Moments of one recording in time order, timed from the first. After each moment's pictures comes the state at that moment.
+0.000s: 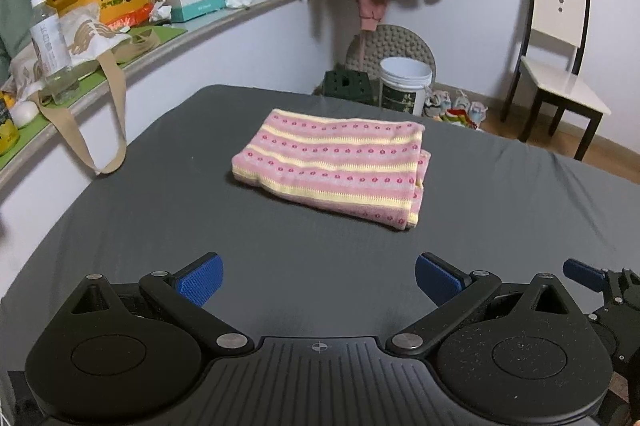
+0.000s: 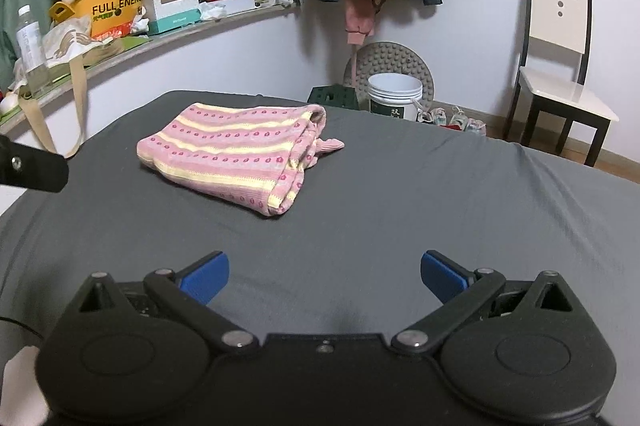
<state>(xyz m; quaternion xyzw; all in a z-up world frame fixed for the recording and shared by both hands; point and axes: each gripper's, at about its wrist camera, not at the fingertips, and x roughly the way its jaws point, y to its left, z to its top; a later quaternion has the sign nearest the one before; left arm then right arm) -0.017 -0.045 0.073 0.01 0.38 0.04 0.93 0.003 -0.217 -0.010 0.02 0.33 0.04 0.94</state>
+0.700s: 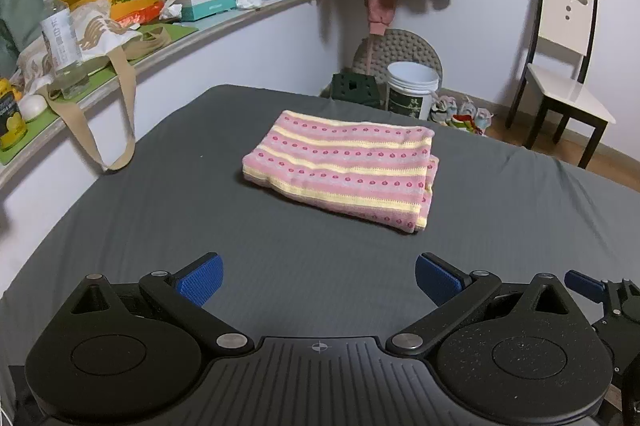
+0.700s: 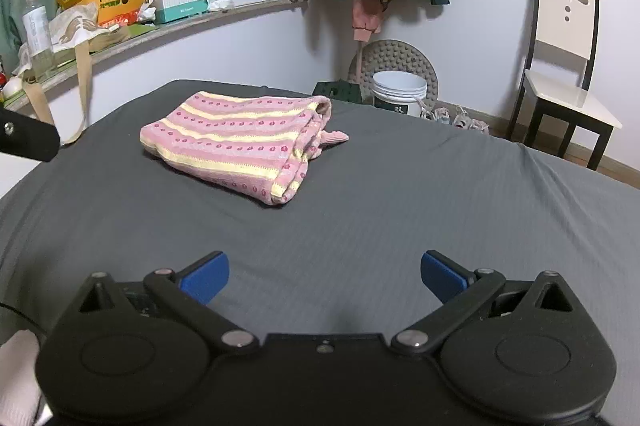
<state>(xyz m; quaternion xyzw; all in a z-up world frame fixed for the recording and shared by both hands) -0.015 -0.035 0.073 0.00 0.38 0.05 0.93 0.004 -0.216 -0.014 0.00 0.34 0.05 0.94</state>
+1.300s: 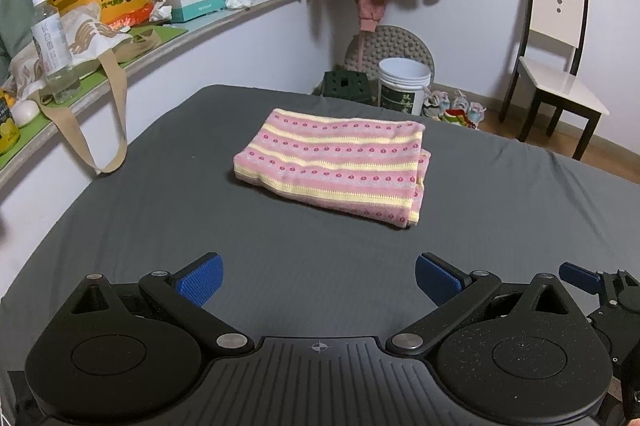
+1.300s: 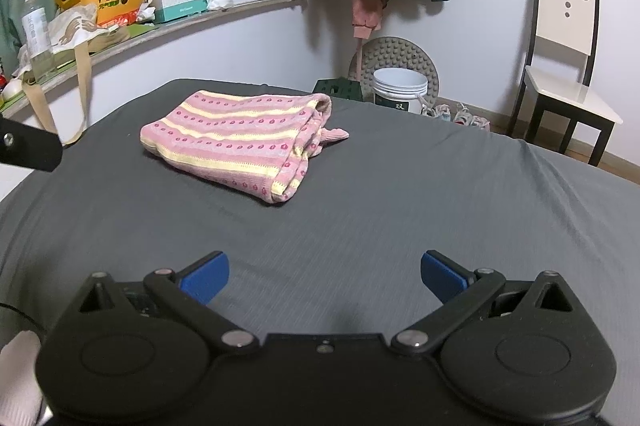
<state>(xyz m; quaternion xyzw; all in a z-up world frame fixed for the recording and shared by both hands) -0.017 -0.041 0.072 0.01 0.38 0.04 0.93 0.003 -0.217 -0.016 0.01 0.34 0.06 0.94</state>
